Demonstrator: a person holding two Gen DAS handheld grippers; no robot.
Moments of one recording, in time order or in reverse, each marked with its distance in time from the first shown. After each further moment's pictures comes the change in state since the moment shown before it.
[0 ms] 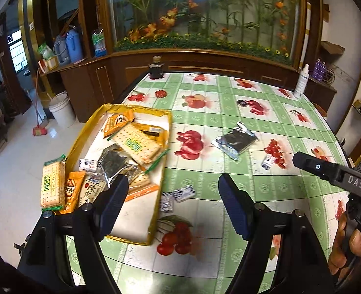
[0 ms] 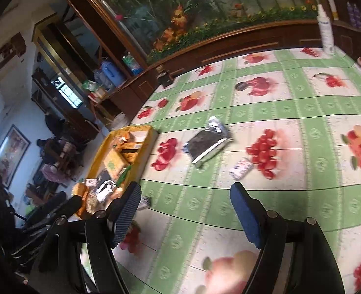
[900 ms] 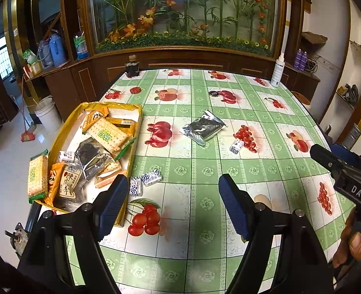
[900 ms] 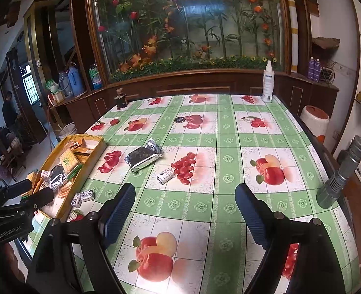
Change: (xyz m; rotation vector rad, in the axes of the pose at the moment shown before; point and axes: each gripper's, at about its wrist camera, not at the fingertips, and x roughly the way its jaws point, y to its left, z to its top) left arm -0.017 -0.033 -0.018 0.053 0.023 -0.077; right arm -0.090 -0.004 -0.035 -0.142 -0.182 -0.346
